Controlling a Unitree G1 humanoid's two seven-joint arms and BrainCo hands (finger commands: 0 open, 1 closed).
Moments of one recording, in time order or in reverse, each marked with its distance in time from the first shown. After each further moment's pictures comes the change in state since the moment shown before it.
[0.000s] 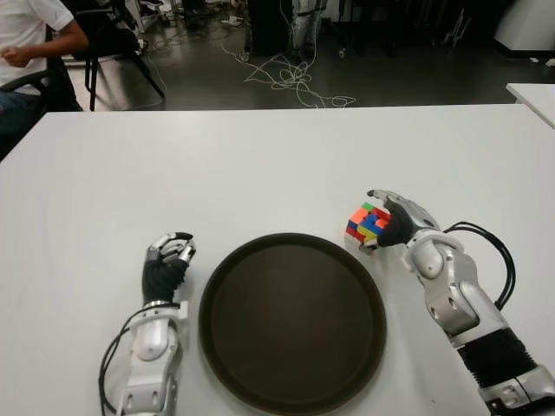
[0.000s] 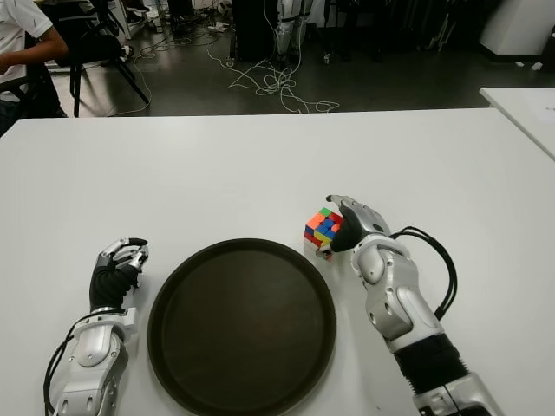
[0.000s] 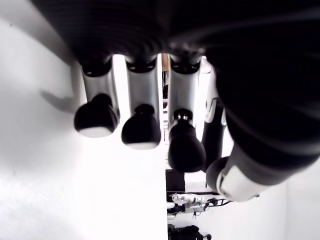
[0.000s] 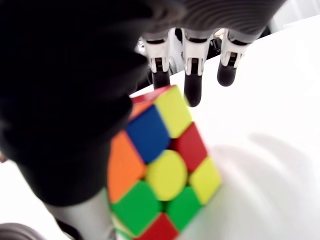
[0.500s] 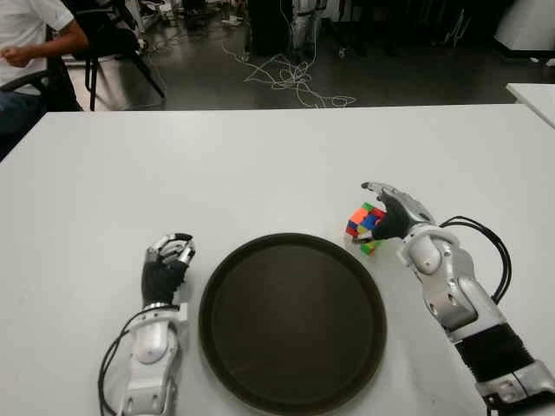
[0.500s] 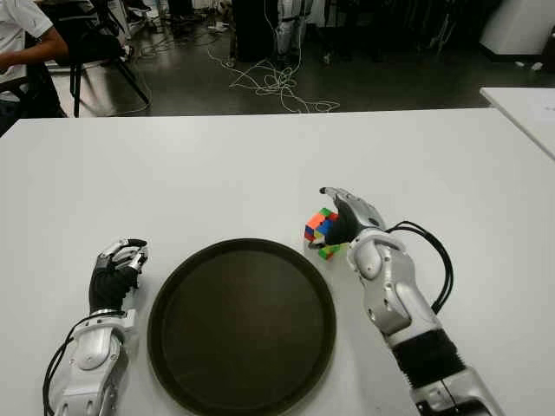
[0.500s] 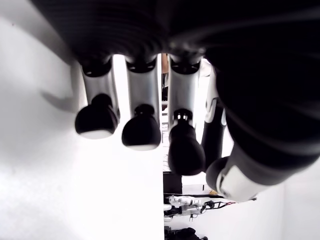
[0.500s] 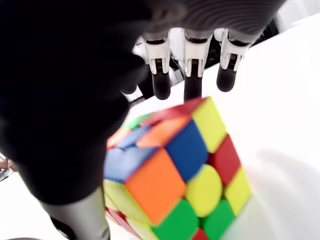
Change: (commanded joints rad) left arm 0.002 0.012 -0.006 0.022 0.000 -0.036 -0.018; right arm -0.028 -0.005 0.029 0.026 -0.026 -0.039 -0.022
